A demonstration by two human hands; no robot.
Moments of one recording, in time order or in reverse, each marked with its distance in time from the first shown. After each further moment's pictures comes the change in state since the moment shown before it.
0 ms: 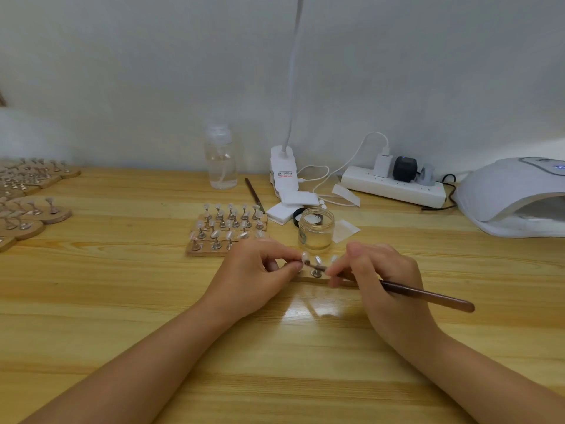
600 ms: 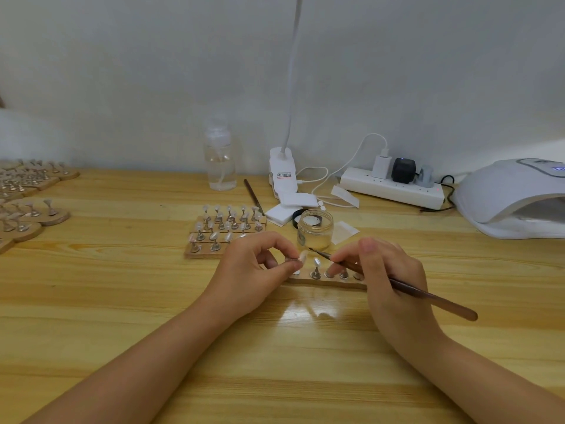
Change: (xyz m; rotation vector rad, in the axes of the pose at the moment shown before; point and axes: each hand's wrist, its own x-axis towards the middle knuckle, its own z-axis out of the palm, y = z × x) left_hand 0.001 0.005 -0.001 -0.108 0.040 0.011; right_hand 0.001 -0.002 -0.003 0.021 0.029 0.035
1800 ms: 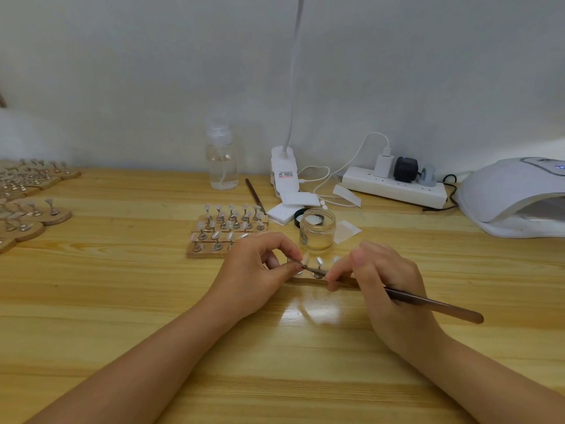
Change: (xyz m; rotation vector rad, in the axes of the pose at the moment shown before) left_hand 0.002 -0.003 0.001 0.053 0.001 0.040; right_hand -0.001 -0.001 0.001 -0.038 -0.053 -0.117
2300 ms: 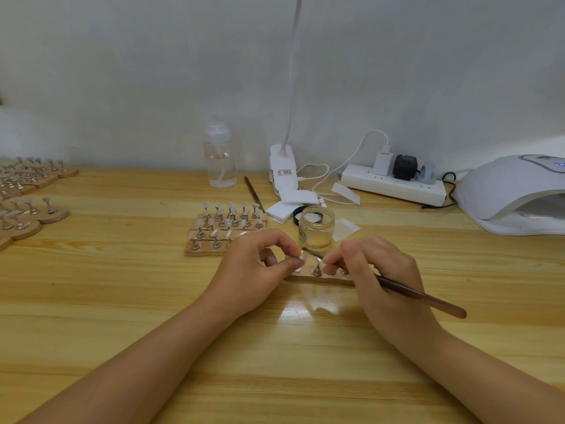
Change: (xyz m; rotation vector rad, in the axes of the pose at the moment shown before) left_hand 0.000 0.001 0.001 -0.026 0.003 -0.018; right_hand 0.003 0.001 0.000 -0.021 -0.007 0.053
